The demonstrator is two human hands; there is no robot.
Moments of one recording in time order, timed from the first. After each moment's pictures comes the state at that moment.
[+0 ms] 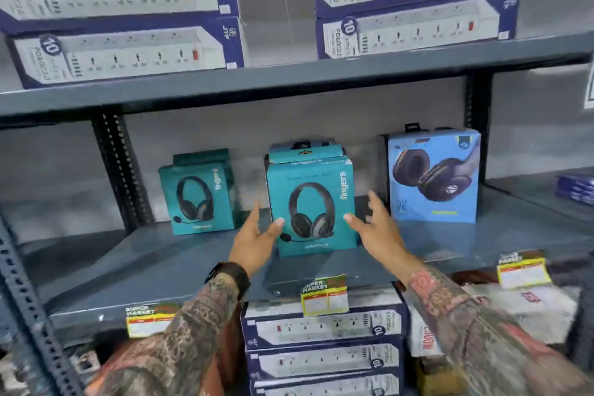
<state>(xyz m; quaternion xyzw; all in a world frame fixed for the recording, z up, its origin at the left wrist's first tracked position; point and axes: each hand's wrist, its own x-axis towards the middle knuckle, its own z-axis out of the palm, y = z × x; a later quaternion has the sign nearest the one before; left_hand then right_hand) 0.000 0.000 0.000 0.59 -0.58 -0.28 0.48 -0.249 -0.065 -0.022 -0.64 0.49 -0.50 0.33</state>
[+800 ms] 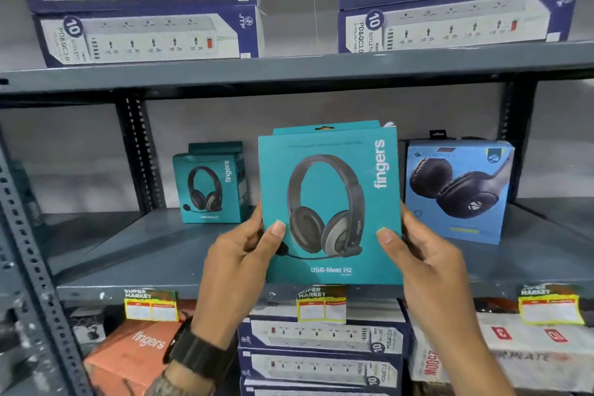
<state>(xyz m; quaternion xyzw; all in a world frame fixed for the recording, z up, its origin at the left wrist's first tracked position) -0.050 0.119 0.030 0.52 -0.57 -0.19 0.61 -0.284 0.062 0.009 -0.63 0.31 -0.62 0.34</state>
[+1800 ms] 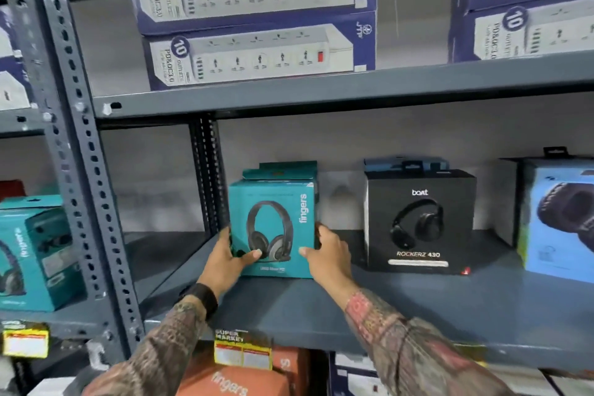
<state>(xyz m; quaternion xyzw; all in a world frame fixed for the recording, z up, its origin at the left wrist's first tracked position) 0.234 0.008 -0.008 0.63 -0.47 -0.23 0.58 0.035 -0.063 0.000 -0.71 0.47 -0.43 0.32</state>
